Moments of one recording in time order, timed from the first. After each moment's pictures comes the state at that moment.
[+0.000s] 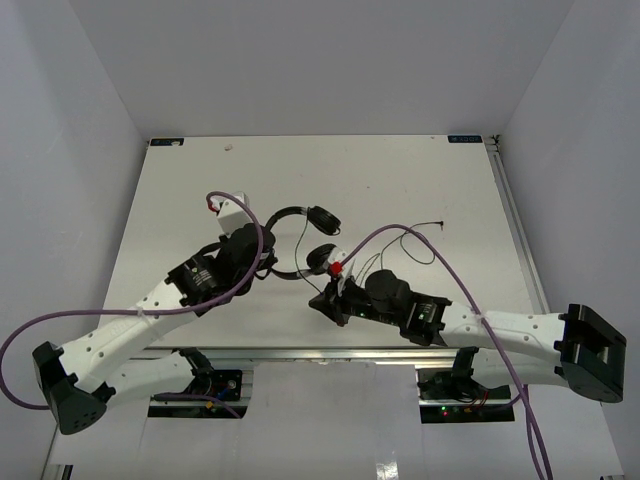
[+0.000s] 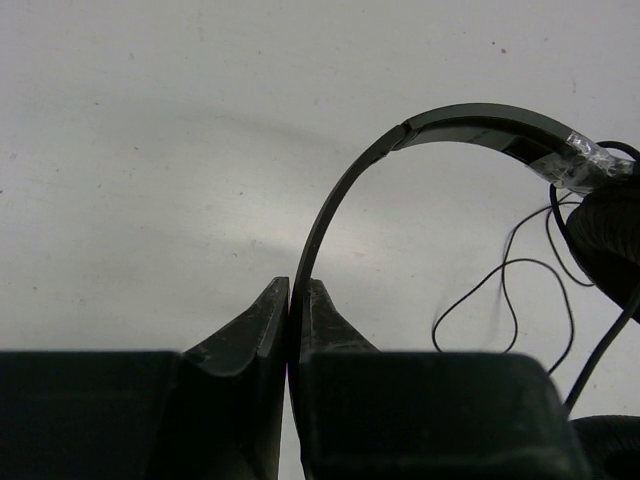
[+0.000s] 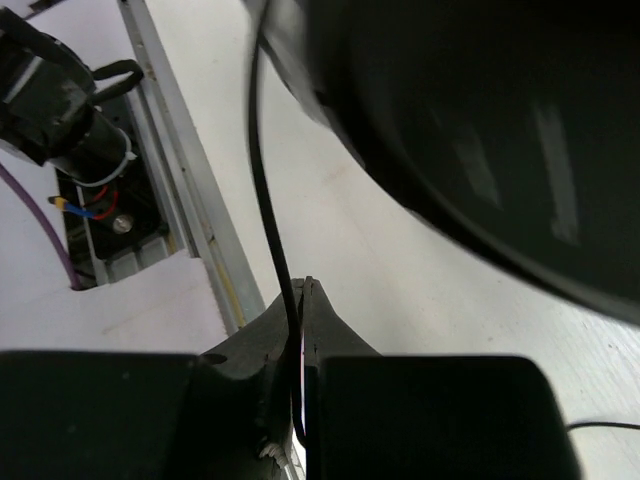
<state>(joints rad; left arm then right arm) -0.87 1.00 0.99 -0.65 -0.68 -0.84 1.19 1.12 0.55 0.29 -0.03 0.19</state>
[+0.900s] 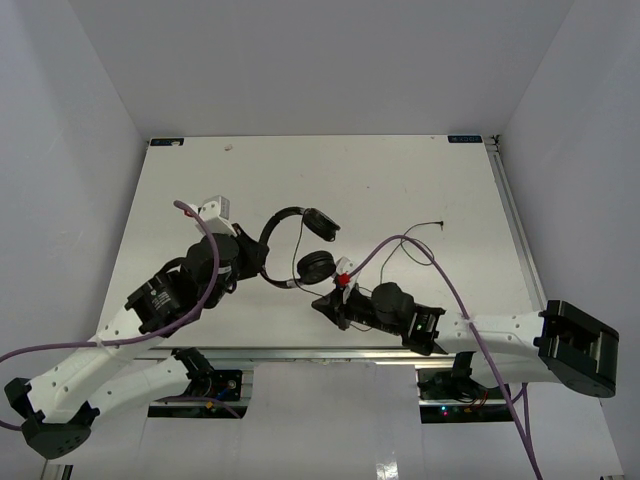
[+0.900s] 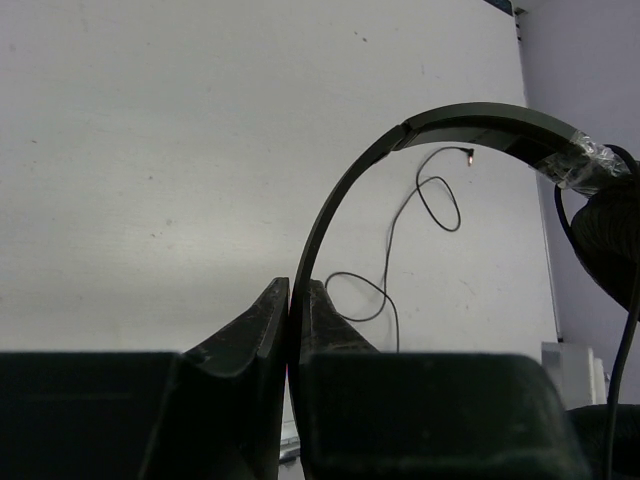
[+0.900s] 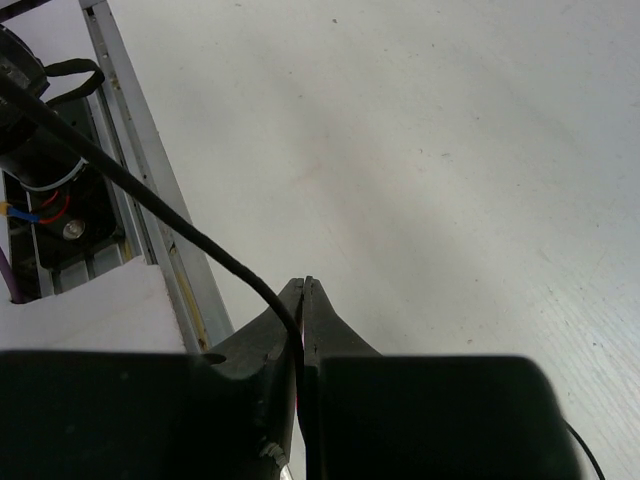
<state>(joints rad) -0.87 0.79 0.98 -0.64 -0.48 -0.83 1.20 1.17 0.39 0.59 0.02 0.15</state>
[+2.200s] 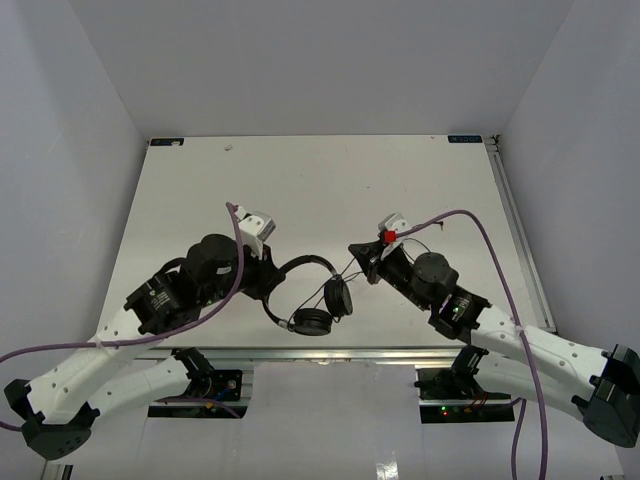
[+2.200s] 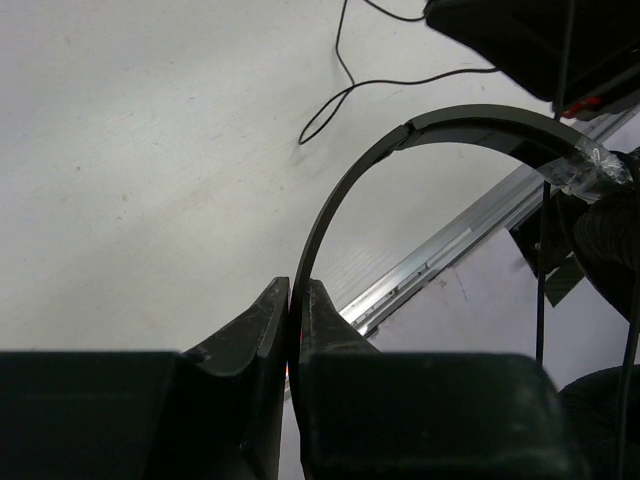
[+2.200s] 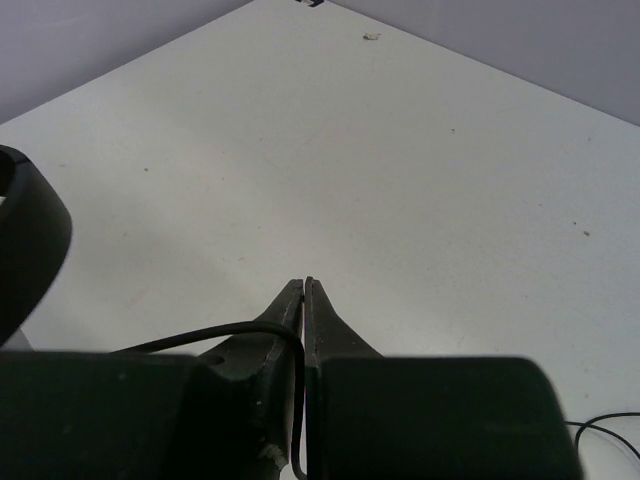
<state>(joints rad) -0.87 0.79 0.98 -0.68 -0.03 -0.36 0.94 0.87 0.51 0.33 0.14 0.05</state>
